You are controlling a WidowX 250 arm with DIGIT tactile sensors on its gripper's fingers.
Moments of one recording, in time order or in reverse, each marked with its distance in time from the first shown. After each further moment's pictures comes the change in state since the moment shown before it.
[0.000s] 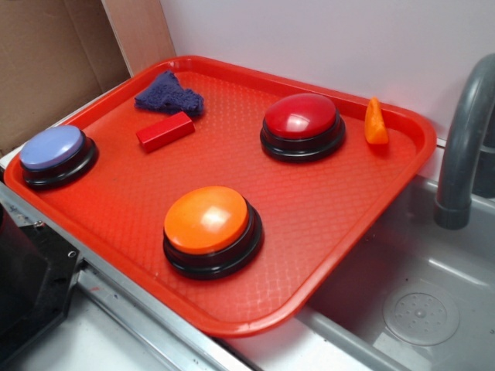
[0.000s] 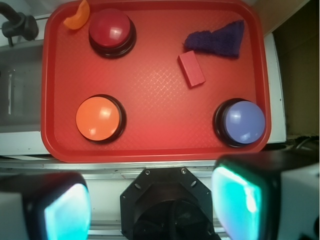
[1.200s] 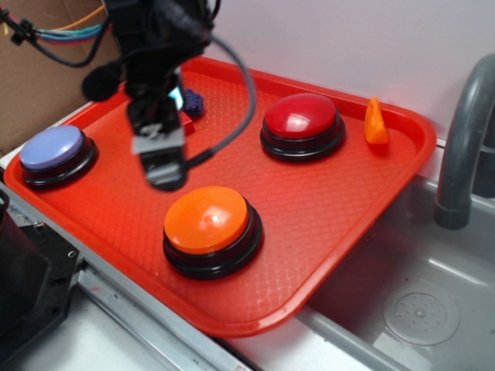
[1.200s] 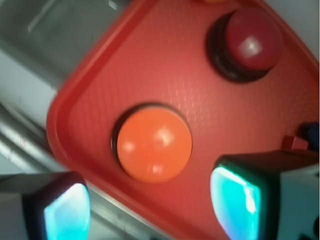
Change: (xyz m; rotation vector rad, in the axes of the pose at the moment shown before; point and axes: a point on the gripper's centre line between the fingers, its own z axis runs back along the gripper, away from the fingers) arm 0.011 -0.090 -0.115 0.090 0.104 -0.722
